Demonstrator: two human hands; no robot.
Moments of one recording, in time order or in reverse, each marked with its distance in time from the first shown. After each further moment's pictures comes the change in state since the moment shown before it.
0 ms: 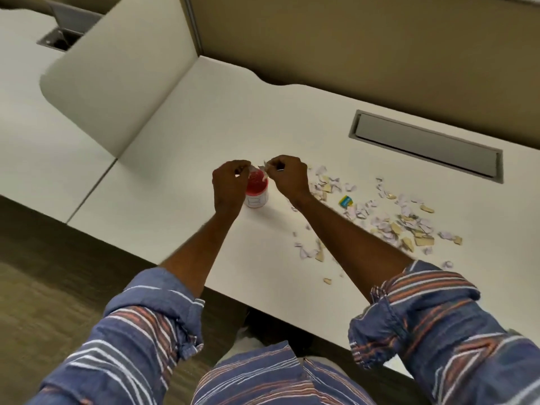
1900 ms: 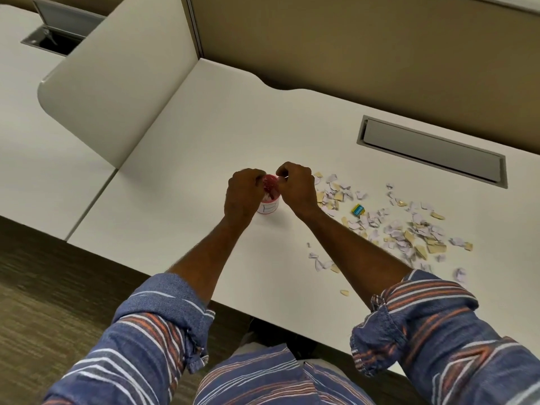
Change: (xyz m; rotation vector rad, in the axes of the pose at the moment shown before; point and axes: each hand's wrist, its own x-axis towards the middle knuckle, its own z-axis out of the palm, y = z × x) left_hand 0.039 -0.017 -0.006 0.317 -0.219 0.098; right_hand 0.021 -0.008 0.038 -0.323 0.037 0.018
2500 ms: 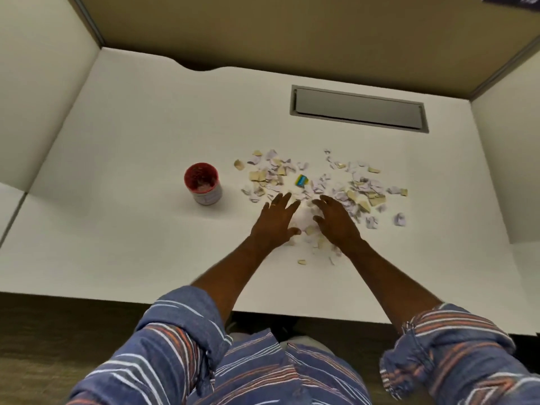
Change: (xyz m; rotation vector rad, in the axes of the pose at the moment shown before) left_hand -0.100 0.067 0.149 0.409 -0.732 0.516; right_hand -0.116 0.225 -0.095 -0.411 -0.176 0.129
